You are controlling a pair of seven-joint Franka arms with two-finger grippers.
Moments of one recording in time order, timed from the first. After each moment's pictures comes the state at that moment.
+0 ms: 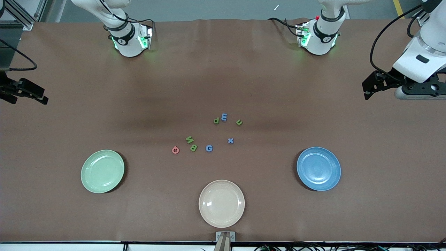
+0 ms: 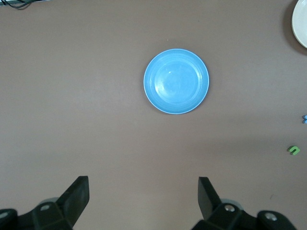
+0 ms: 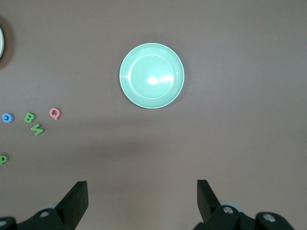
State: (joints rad) left arm 0.04 -0.02 -0.21 -1.61 0.09 1.66 -0.10; right arm -0.01 0.04 -0.05 -1.51 0.02 1.57 -0.02
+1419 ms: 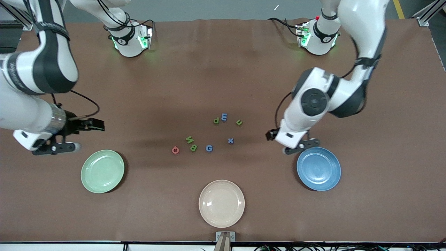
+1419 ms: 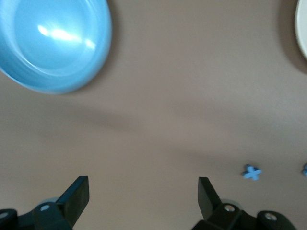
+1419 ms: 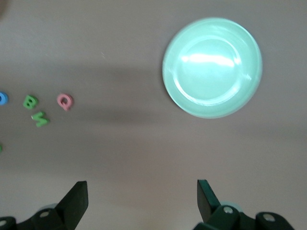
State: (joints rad) left arm -0.33 0.50 -0.23 -1.66 0.08 2.11 -0.91; right arm 0.14 0.35 -0.03 -1.51 0.06 1.73 -0.02
